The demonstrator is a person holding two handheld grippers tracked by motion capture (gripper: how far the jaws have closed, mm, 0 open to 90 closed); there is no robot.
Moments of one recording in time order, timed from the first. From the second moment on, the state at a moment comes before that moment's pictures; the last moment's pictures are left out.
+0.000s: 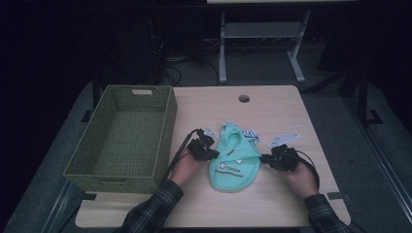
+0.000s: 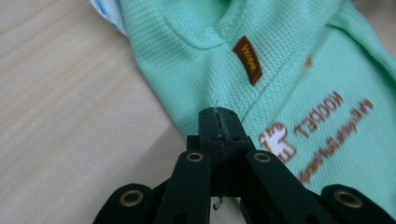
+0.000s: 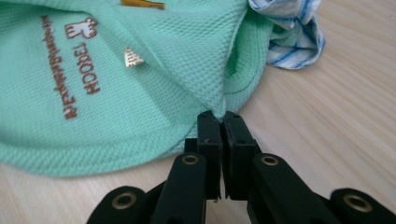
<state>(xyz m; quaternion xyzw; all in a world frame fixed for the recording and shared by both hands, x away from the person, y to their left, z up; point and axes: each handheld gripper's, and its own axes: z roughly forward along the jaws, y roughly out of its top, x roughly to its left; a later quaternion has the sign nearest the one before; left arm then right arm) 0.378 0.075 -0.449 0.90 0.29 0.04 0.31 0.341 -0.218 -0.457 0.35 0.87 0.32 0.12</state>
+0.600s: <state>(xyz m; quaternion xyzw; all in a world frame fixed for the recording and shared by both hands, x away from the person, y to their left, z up) 0.347 0.091 -0.436 0.89 0.29 0.05 0.34 0.322 -0.222 -0.450 0.34 0.86 0.37 0.08</state>
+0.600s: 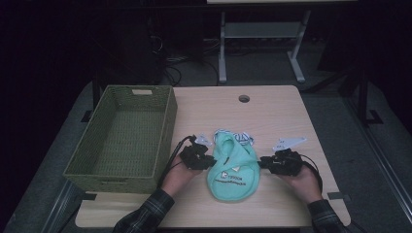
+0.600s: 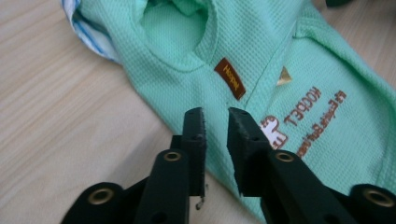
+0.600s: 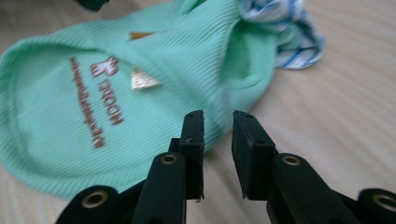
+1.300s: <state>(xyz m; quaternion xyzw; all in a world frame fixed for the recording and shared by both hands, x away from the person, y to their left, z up) 0.354 0.085 -0.441 0.91 0.28 0.05 0.31 0.303 -0.200 -0.463 0.29 0.90 0.33 0.06</state>
